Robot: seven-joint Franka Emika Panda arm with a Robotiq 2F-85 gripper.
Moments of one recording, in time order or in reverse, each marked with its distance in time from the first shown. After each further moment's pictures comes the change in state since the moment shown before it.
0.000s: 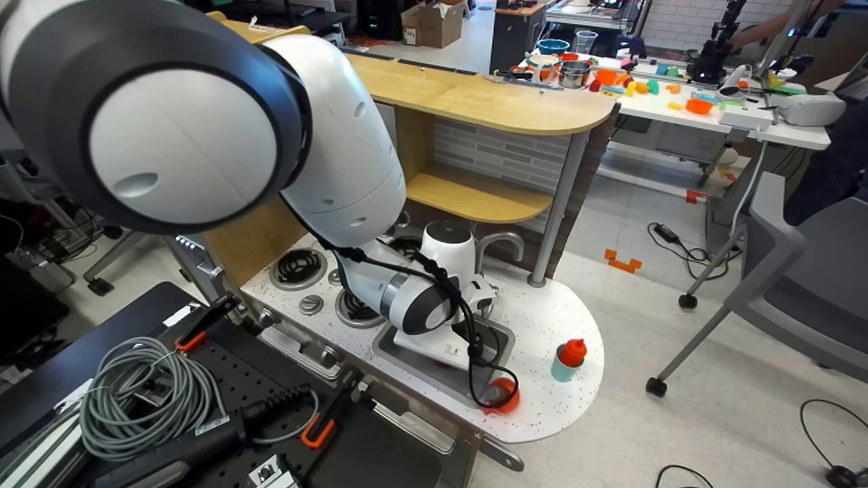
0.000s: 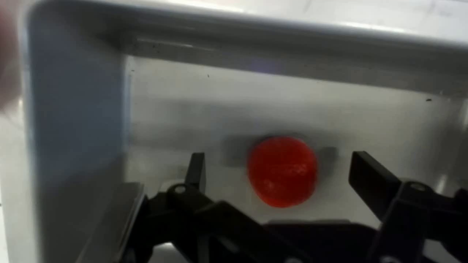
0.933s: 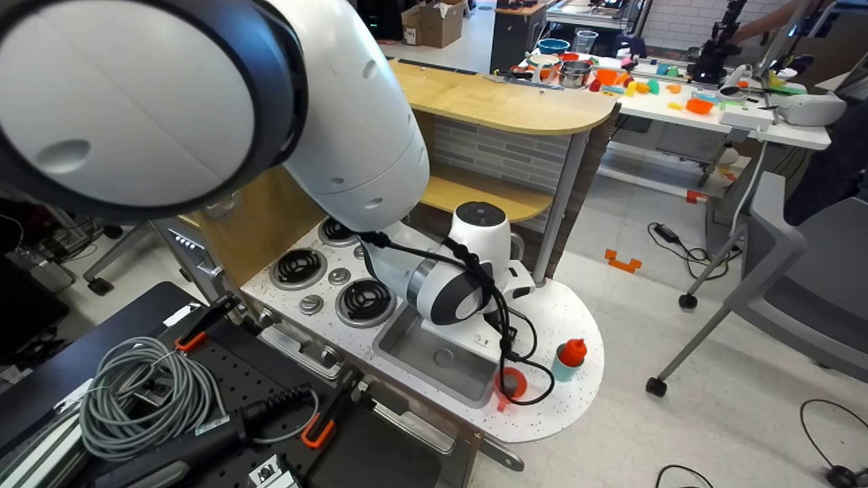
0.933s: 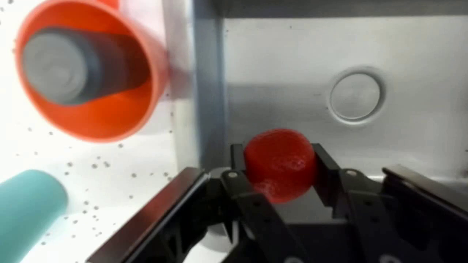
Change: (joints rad) arm -0.055 -0.084 -0.021 0.003 0.005 0.009 0.059
